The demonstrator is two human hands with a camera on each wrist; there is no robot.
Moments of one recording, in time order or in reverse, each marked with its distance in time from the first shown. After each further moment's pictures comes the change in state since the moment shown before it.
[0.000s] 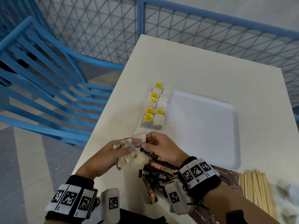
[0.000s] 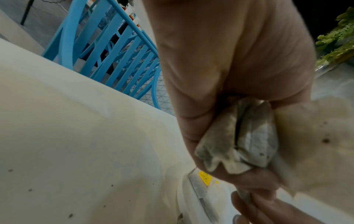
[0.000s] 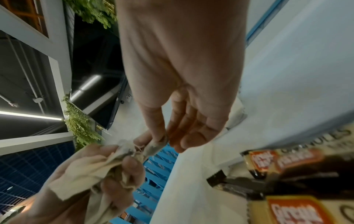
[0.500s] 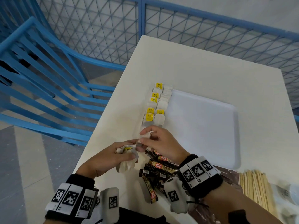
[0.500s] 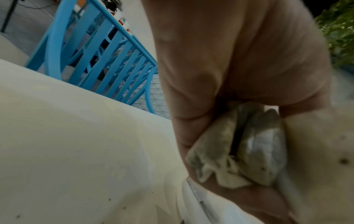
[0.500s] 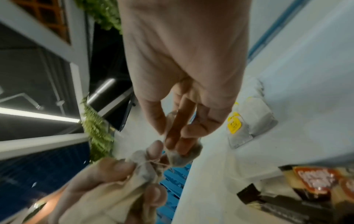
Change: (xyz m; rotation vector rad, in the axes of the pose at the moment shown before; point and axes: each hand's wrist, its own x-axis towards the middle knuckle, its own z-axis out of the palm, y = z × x) left_hand -0.004 0.002 0.001 0.103 -0.040 -0.046; right_hand -0.006 -0.020 0.001 -0.005 0.048 -0.078
